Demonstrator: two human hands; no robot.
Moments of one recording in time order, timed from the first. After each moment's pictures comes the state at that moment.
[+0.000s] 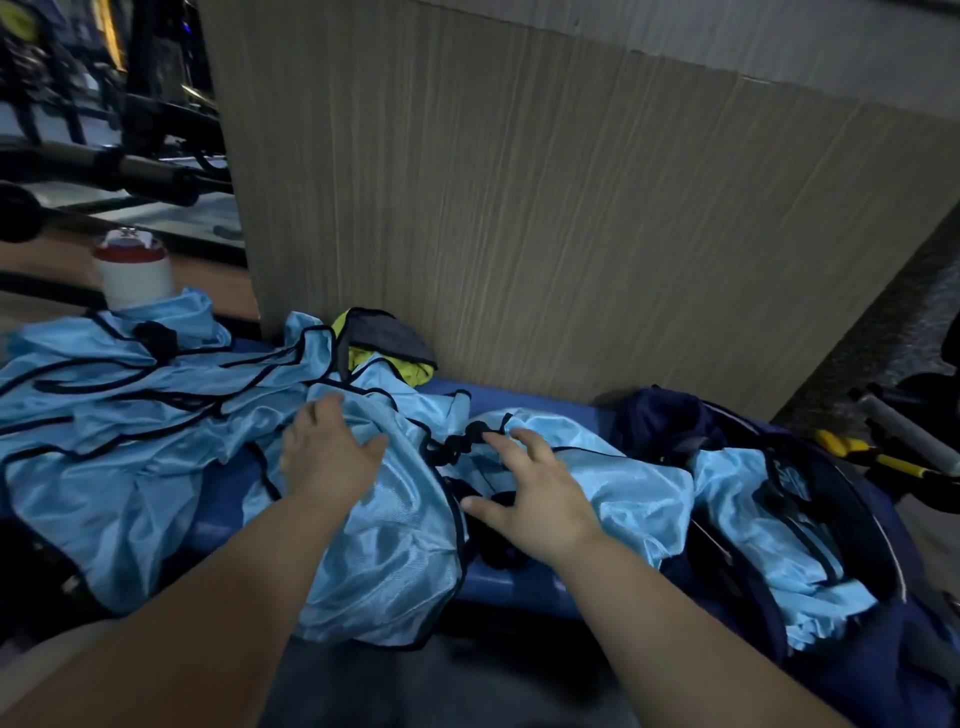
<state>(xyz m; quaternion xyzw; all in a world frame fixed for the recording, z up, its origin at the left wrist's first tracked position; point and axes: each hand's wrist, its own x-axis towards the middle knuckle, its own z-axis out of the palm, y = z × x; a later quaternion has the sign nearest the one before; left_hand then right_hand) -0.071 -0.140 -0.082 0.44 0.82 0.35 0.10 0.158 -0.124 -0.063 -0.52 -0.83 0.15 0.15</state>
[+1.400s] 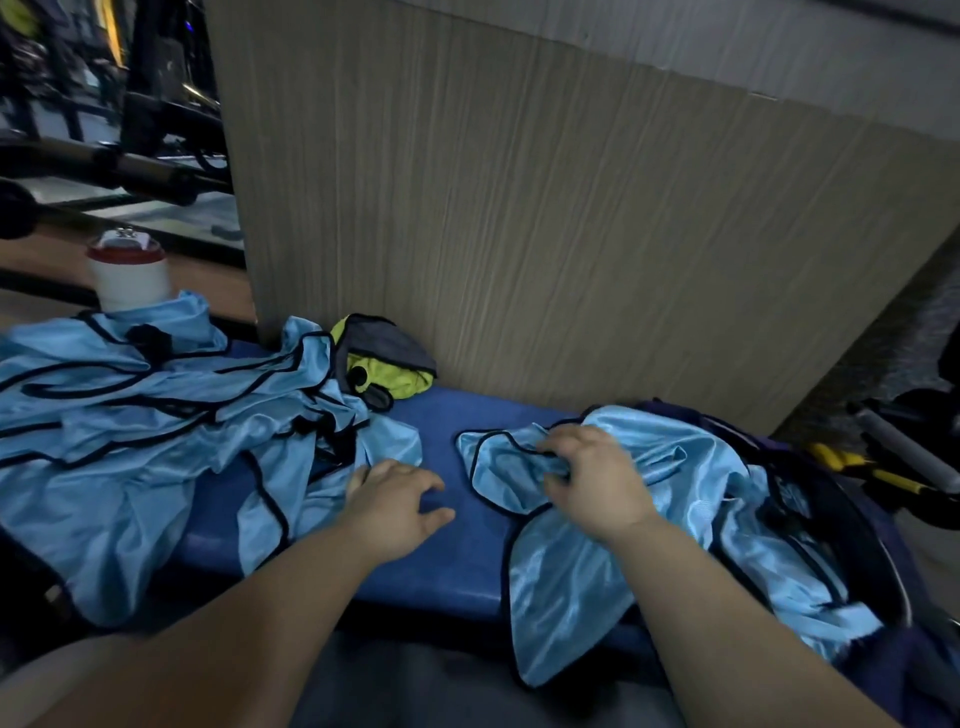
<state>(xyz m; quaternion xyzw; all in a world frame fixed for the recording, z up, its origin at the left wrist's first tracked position) -0.034 -0.137 -0.104 0.68 0.71 0.15 0.12 0.198 -0.084 -0.042 -0.49 -0.84 0.03 0.21</state>
